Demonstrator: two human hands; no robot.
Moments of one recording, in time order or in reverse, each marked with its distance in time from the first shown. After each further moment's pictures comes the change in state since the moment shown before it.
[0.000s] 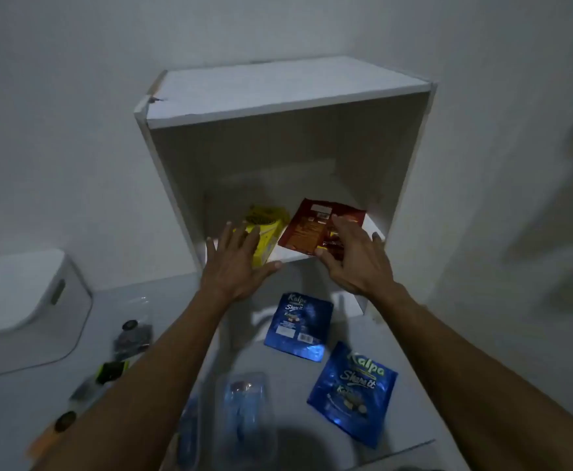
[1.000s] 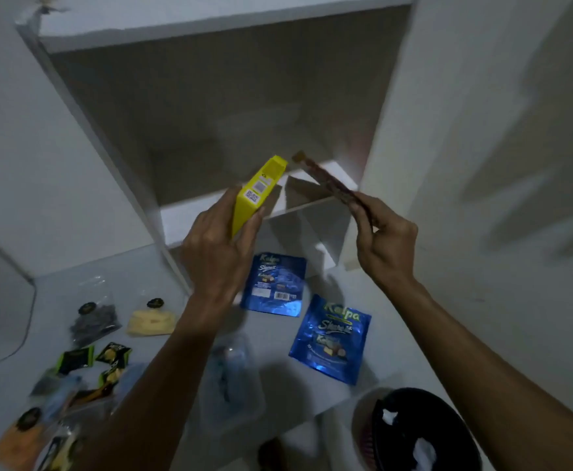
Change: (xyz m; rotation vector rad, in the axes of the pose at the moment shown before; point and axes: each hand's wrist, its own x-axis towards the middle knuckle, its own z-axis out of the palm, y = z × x) left_hand -0.035 0.049 0.003 -0.429 0.589 -0.008; right_hand -0.067 0.006 -0.023 0.340 0.623 0.042
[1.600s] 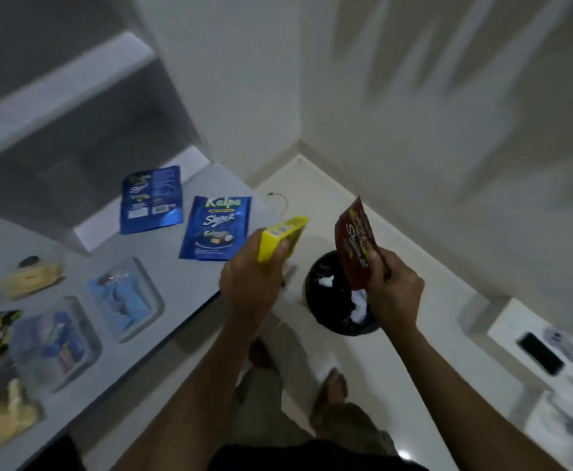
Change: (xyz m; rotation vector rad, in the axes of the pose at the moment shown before) left_hand -0.295 0.176 0.073 -0.147 -0.561 -0.084; right_hand -0.305 0.095 -0.257 -0.299 0.087 0.801
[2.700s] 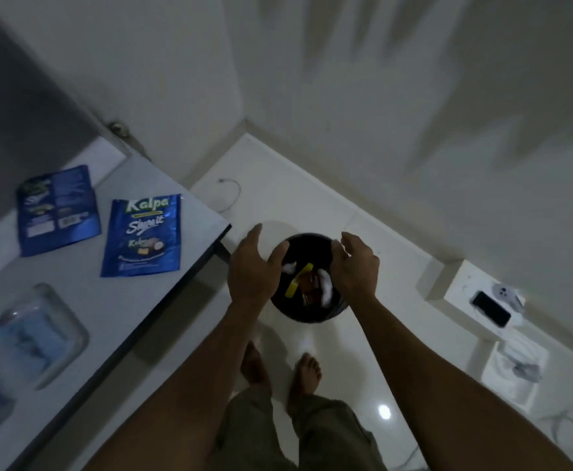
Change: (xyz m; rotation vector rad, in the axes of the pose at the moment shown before) left_hand 0.000 0.010 0.132 -0.138 -0.488 -0.212; right_hand 0.049 0.078 0.020 -0.116 -0.150 0.431
